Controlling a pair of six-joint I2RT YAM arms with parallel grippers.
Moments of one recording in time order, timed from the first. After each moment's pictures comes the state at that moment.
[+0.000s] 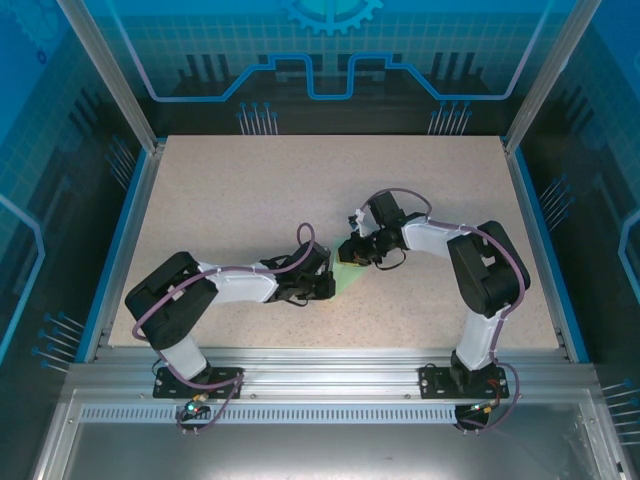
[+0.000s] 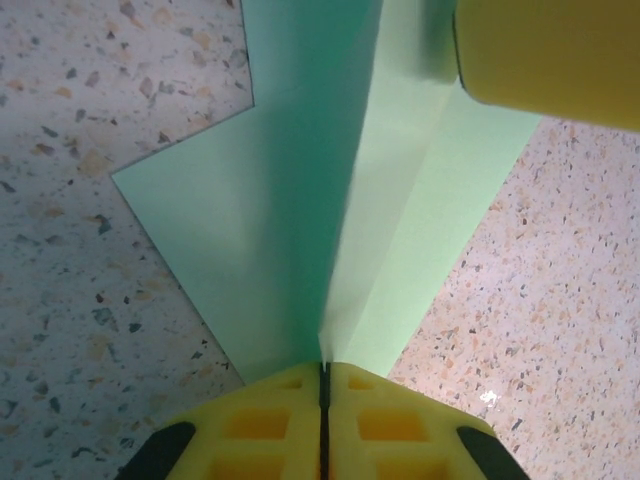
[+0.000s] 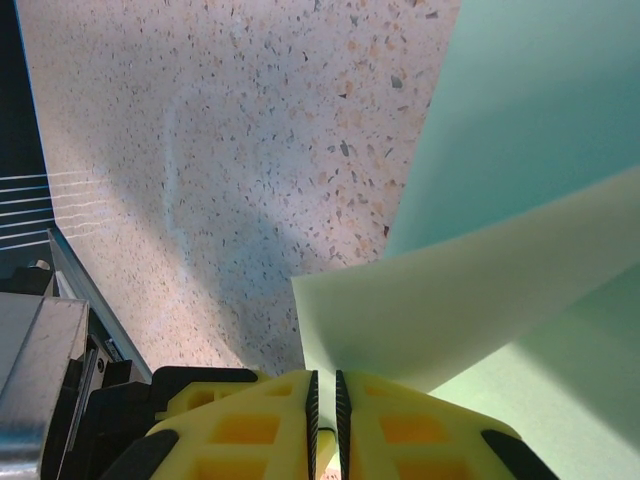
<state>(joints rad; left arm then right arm) -0.79 1.69 0.78 -0.06 0.13 -0.79 0.44 1.85 1.06 -0.34 -0.70 0.48</state>
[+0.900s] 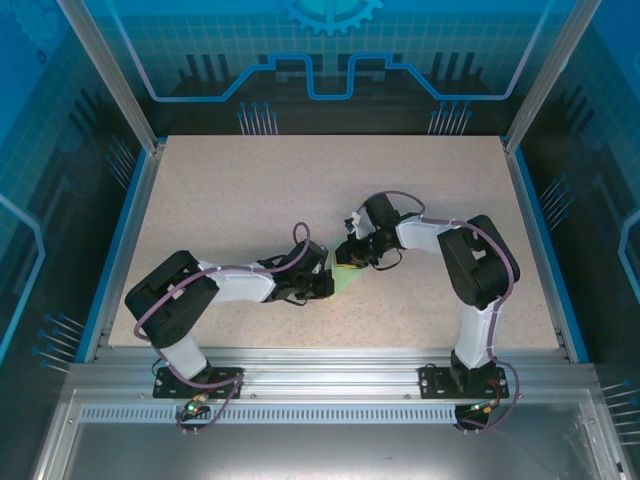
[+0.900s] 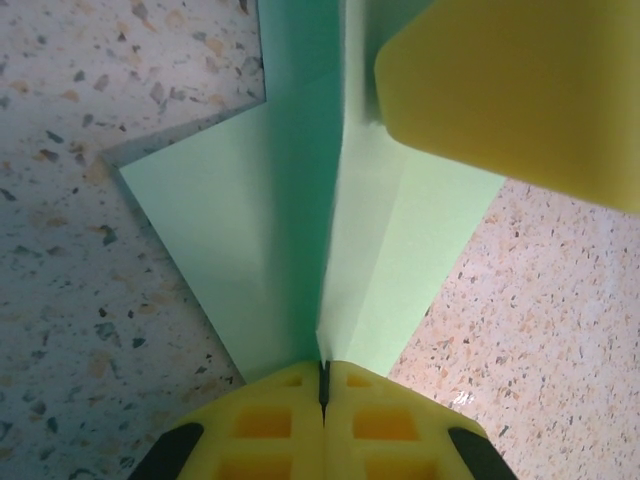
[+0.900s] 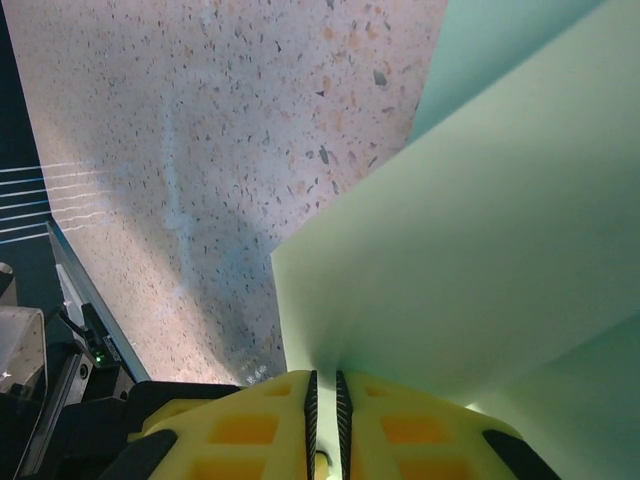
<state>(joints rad) -0.76 1.69 0.75 0.01 0.18 -0.82 0.45 1.93 1.09 -0.33 -0.73 0.48</state>
